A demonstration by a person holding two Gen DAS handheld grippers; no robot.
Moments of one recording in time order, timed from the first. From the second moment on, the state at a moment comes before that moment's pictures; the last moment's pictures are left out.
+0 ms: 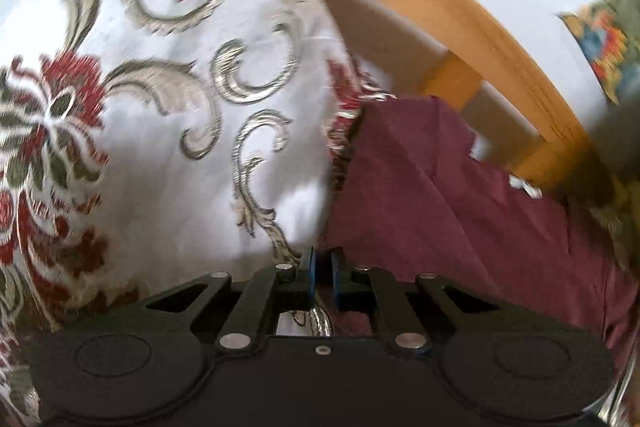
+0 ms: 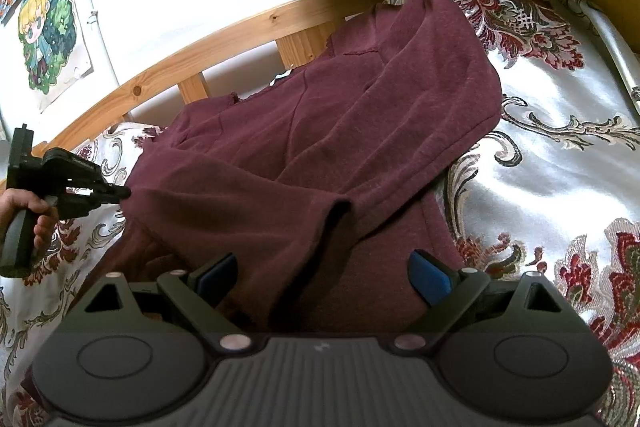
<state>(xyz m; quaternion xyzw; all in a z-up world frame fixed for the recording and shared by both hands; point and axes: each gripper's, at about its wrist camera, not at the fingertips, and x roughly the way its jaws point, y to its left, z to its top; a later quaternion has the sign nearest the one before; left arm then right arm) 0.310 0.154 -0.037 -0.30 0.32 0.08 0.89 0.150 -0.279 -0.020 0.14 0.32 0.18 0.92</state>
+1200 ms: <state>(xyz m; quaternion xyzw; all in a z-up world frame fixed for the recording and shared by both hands) 0.155 0.048 -0.002 0.01 0.33 -0.05 0.94 0.118 -0.266 0.049 0.00 0.28 0.17 0.95</state>
